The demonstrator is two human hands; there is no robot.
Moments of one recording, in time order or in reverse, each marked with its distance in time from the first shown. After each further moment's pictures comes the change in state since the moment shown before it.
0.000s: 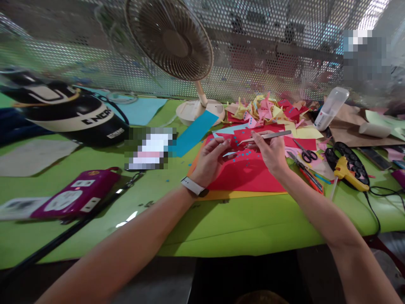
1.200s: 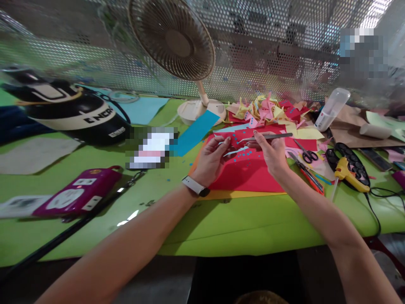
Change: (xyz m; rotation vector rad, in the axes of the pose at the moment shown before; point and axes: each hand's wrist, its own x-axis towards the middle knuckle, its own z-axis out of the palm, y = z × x) left_hand 0.004 -0.003 0.000 -0.057 0.036 0.009; right_hand 0.000 0.002 0.002 0.068 0.030 0.077
